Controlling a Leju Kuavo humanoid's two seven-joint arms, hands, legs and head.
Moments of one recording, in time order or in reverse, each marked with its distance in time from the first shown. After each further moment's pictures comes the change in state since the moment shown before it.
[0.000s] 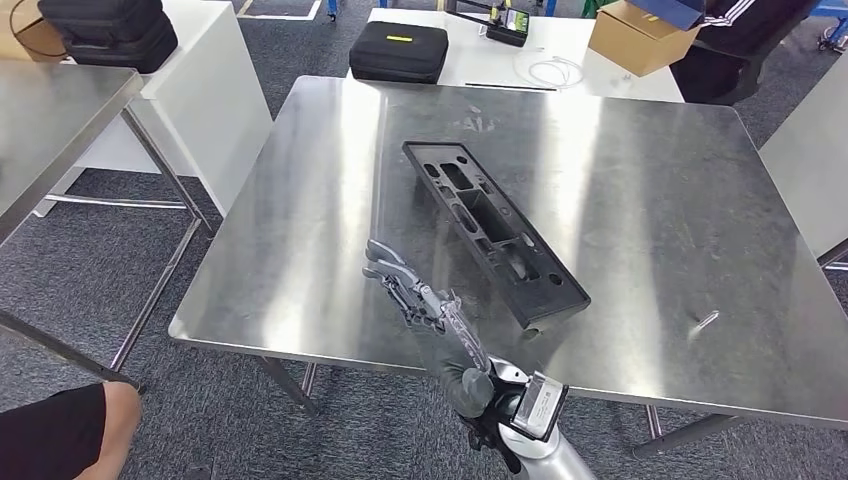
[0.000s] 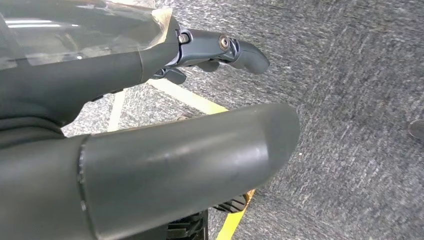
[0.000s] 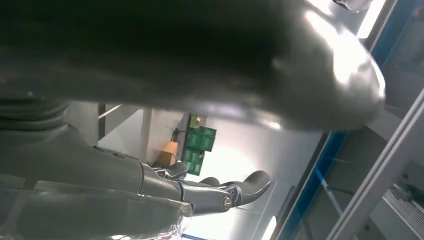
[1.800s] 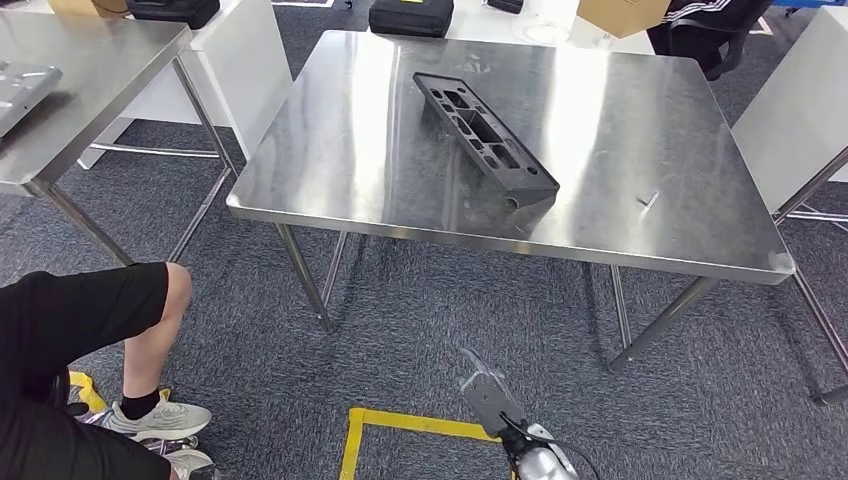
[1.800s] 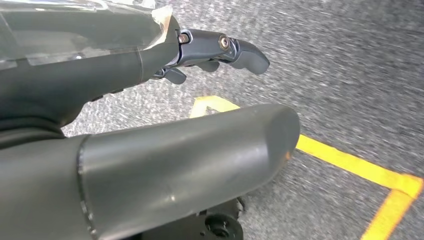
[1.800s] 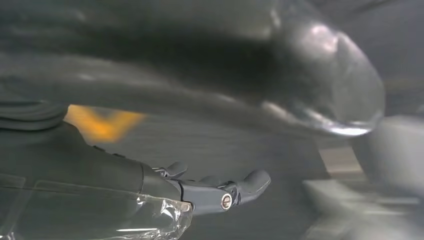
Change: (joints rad) left arm 0.014 0.003 0.080 -0.007 -0.151 -0.007 0.029; right arm -0.035 -0.043 -0.150 1.027 0.236 -0.450 0.214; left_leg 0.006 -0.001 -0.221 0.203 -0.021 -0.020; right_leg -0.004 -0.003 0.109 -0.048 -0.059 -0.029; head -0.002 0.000
